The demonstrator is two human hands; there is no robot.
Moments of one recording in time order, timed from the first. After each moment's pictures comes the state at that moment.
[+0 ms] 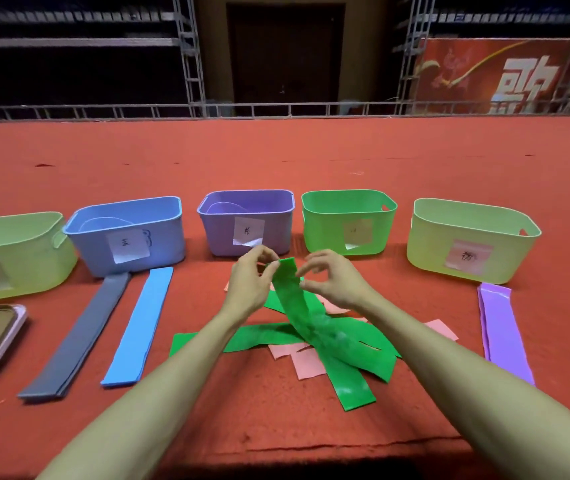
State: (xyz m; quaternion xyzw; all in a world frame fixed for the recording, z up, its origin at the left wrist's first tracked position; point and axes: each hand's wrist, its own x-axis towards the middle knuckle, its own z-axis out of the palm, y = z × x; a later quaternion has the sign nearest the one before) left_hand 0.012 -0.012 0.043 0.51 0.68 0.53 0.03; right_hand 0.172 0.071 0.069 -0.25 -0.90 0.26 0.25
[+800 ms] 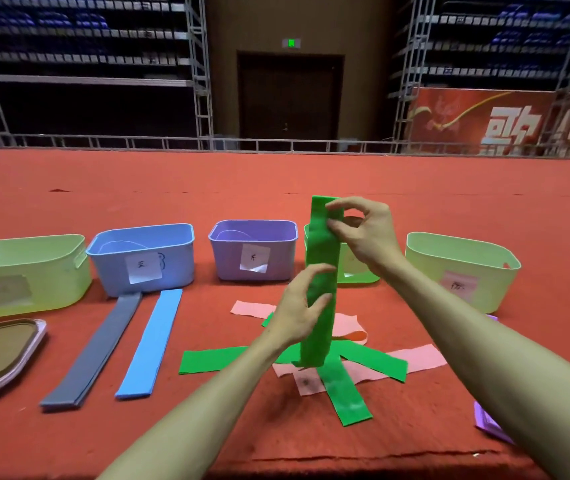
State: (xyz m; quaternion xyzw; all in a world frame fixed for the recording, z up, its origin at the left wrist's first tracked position) left_hand 0.085 -0.037 0.078 0.62 0.55 0.55 0.10; right_hand 0.188 0.065 0.180 -0.18 -0.77 0.32 0.52
